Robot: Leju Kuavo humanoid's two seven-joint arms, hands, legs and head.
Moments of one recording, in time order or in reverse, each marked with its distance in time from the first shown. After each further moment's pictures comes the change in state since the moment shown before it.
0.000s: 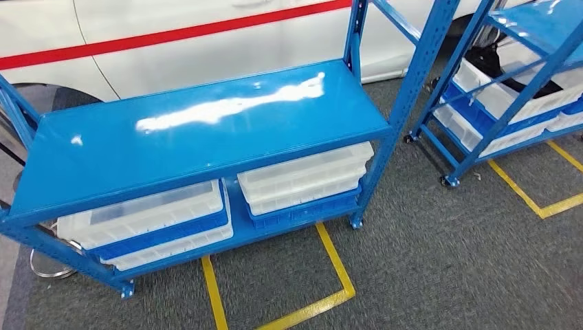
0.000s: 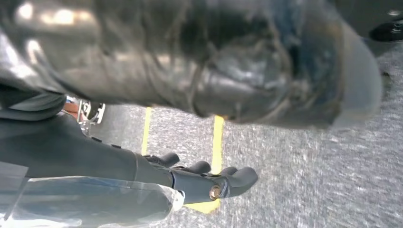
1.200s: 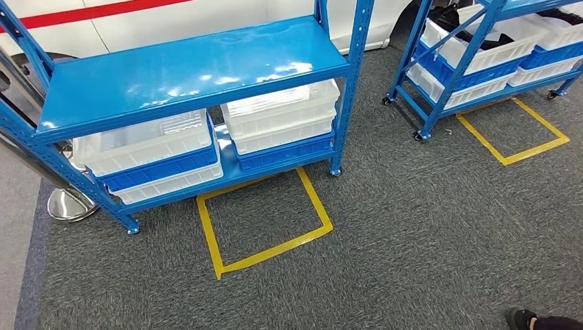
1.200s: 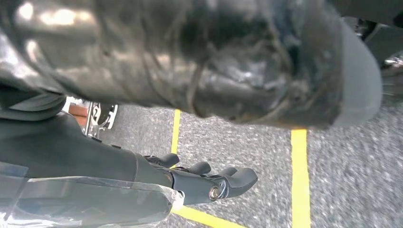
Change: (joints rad) left arm -0.017 0.000 0.001 0.000 0.008 0.000 -0.014; right arm -0.009 -0.004 0.010 -0.006 -0.007 -0.004 -0.002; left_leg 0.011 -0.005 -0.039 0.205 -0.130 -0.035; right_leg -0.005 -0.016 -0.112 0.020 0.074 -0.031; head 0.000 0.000
